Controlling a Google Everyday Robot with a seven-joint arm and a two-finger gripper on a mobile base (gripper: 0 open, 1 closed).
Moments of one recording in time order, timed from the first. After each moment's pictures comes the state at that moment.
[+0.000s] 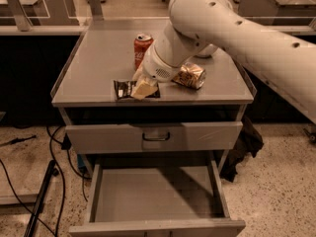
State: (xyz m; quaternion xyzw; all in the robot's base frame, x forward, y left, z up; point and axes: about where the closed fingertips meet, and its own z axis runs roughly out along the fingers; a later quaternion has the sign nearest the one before) arm 0.602 0.036 0.861 -0.68 0.67 0.11 0.28
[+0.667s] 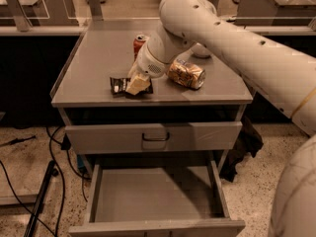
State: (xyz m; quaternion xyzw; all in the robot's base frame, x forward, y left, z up) arm 0.646 0.056 0.842 -0.68 0.67 0.13 0.27
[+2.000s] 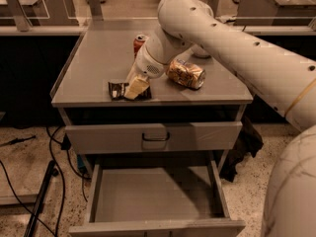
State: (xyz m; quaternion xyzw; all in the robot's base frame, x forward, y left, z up) arm 0.652 0.060 0.836 -0.67 0.67 0.13 0.27
